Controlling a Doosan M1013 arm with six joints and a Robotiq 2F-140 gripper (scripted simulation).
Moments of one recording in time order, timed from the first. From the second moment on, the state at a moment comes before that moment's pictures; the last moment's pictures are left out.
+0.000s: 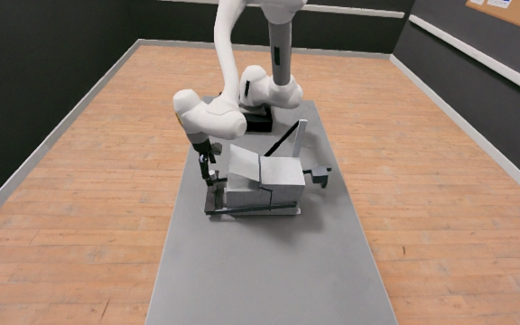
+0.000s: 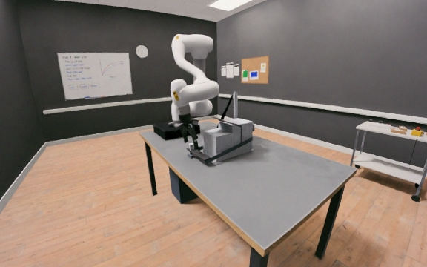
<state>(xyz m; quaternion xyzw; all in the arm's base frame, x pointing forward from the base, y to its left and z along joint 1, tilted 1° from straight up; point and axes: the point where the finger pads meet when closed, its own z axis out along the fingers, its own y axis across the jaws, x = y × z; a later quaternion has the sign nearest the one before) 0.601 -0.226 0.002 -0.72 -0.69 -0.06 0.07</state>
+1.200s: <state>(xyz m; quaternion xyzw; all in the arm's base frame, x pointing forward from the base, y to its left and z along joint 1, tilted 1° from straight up) 0.601 -0.226 -0.003 -0.72 -0.69 -0.06 0.07</state>
